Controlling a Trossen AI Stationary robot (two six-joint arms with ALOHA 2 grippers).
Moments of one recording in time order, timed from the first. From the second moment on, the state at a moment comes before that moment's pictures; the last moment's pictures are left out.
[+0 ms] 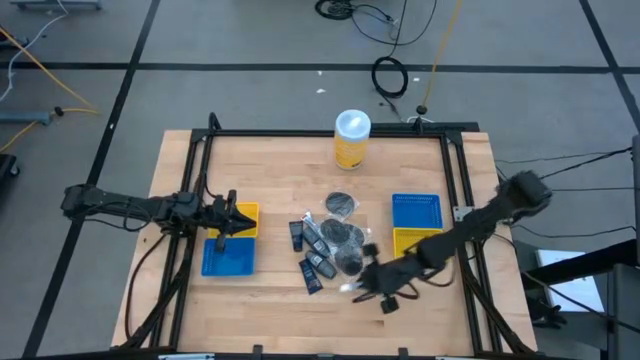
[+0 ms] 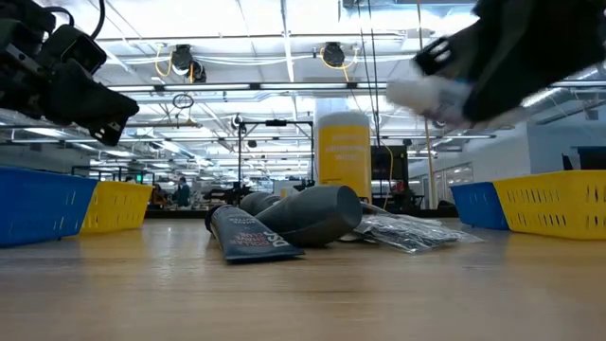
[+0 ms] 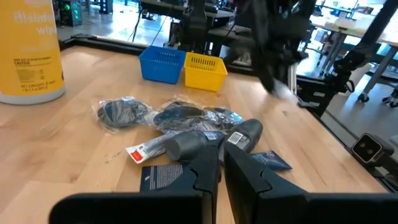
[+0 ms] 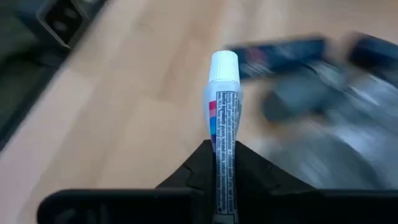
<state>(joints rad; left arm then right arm) -0.09 0.30 0.02 0.14 0.02 -0.20 0.54 1.54 0.88 -0.14 0.19 0.17</state>
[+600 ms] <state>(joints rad) -0.09 0.31 0.02 0.19 0.02 -0.20 0.56 1.24 0.78 -1.03 0.21 0.68</state>
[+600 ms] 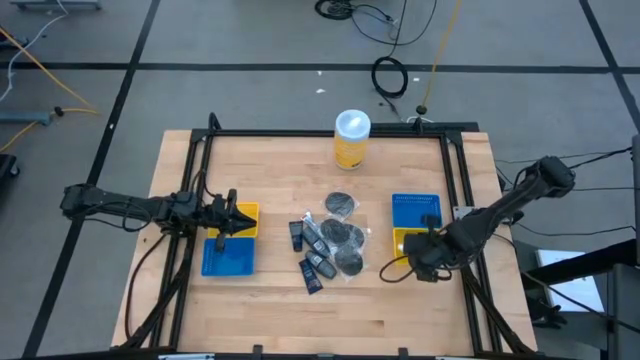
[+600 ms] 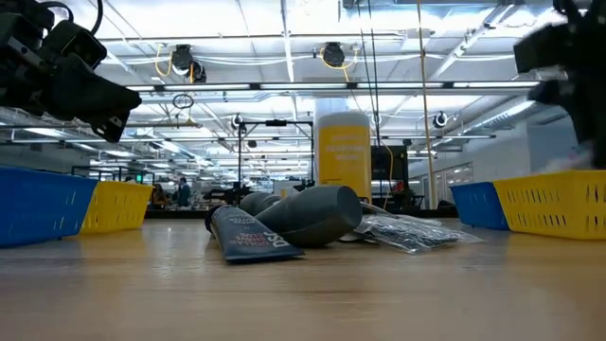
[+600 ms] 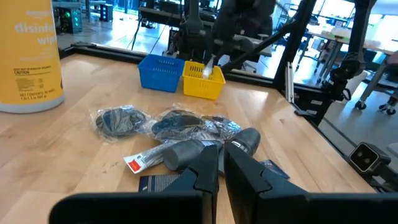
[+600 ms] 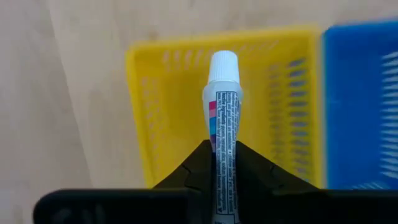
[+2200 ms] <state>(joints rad) -0.35 1.07 0.33 0.49 -0.22 -0.08 0.53 1.52 0.38 0.93 0.38 0.04</state>
